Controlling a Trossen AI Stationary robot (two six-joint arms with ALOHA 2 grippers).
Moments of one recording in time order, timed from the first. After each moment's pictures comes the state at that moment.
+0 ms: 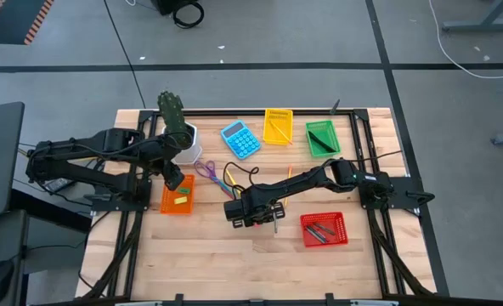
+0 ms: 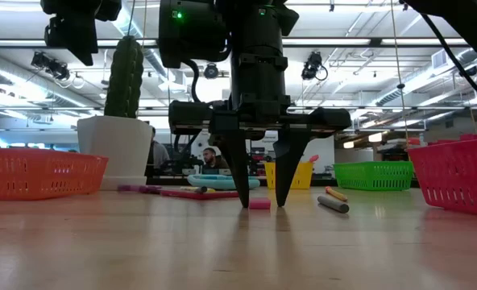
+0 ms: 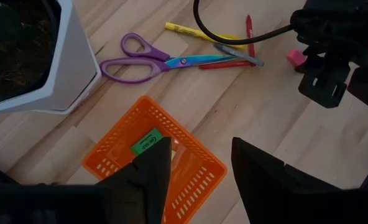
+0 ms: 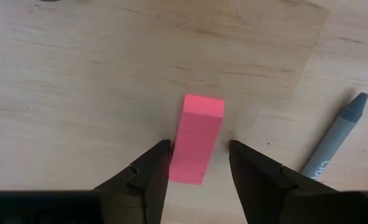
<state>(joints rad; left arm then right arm) 0.06 0.99 1.11 -1.21 -0.07 -0.67 0.19 2.37 1.93 -1.10 -0.11 1.58</state>
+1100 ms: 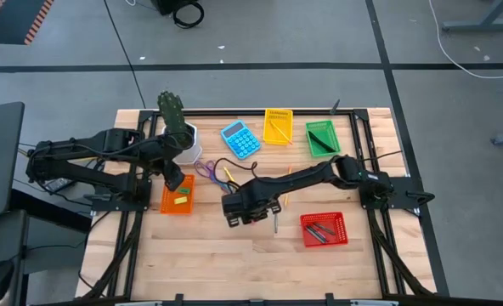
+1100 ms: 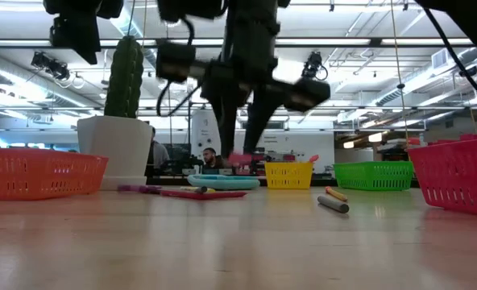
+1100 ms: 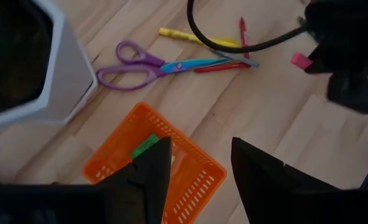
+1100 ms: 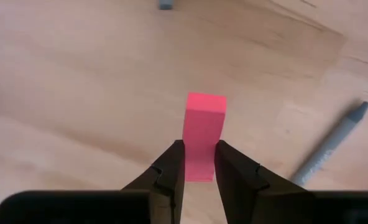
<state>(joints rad) 0.06 0.99 1.11 -1.19 -0.07 -0.62 0.18 2.31 2.00 -1.11 -0.12 1.46</state>
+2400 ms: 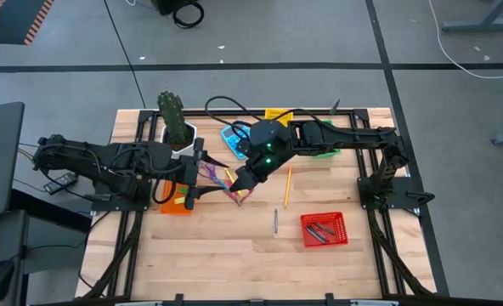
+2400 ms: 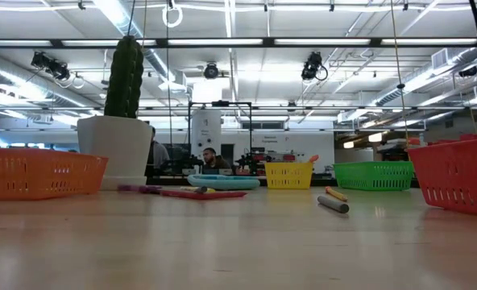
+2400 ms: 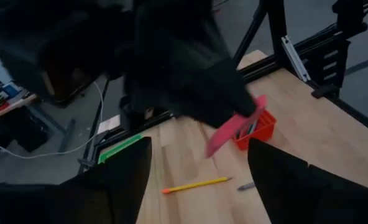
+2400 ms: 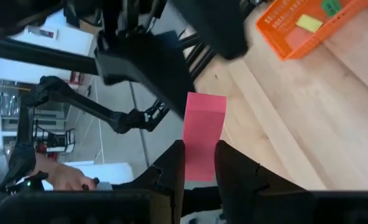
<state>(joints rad) -0.19 1.08 1.11 -0.28 -0.16 0.38 0.05 1.83 2.01 -0.74 -0.39 0.99</state>
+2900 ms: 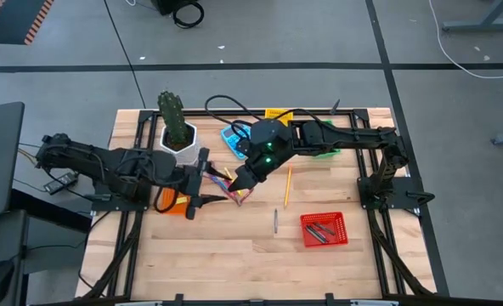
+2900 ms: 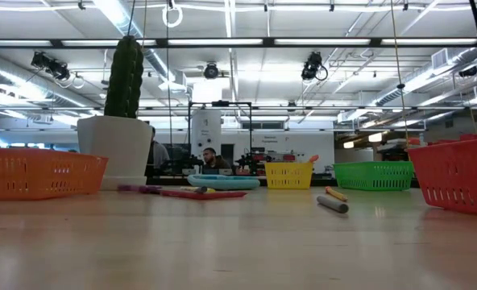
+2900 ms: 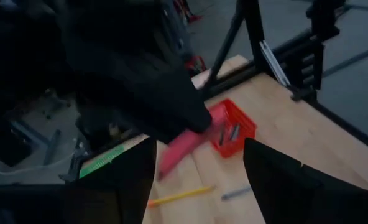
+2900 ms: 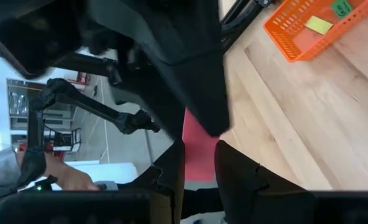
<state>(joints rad) -0.25 1.12 1.11 -0.23 -0.16 0.38 0.05 1.83 2.01 -0.72 -0.40 1.00</state>
